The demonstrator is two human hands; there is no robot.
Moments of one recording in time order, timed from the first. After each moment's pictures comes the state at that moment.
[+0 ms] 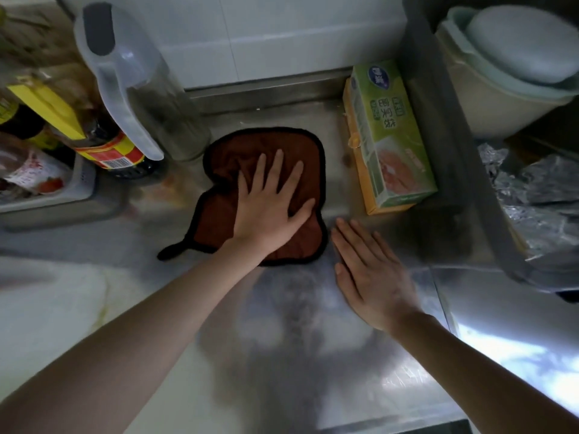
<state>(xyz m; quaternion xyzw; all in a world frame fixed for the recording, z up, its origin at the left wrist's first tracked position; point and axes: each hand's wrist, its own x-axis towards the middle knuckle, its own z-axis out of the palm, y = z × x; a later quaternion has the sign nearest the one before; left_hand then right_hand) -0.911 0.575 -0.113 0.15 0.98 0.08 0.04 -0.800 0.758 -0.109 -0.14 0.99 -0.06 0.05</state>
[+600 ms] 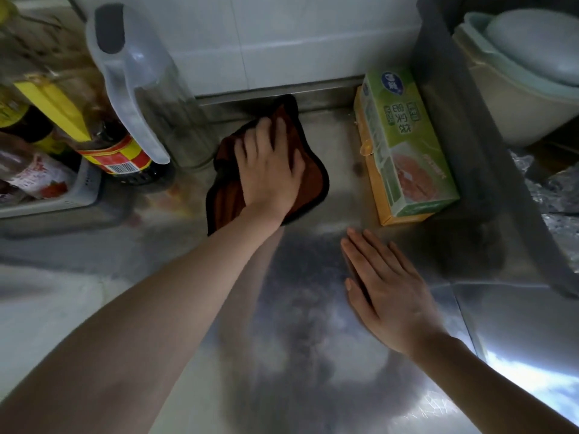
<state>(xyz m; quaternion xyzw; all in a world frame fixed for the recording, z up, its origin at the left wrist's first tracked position) -0.969 0.584 -0.111 0.03 0.99 0.11 -0.08 -0.800 0.758 -0.109 -0.15 0.99 -0.07 0.01</state>
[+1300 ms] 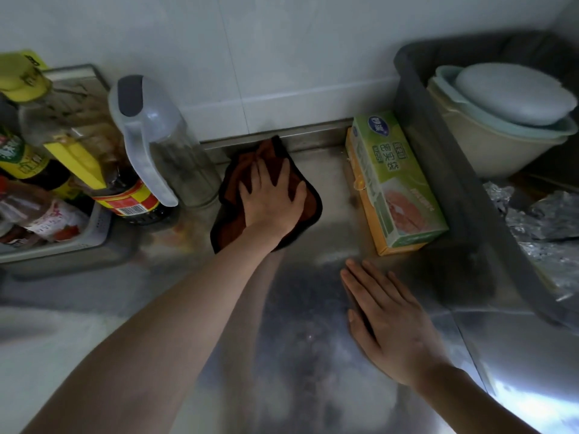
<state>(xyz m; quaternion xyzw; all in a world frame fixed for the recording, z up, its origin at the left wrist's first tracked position) -0.990 0.585 -0.109 0.02 0.99 0.10 0.03 -0.799 0.758 -0.108 -0.14 0.99 -0.07 0.01</state>
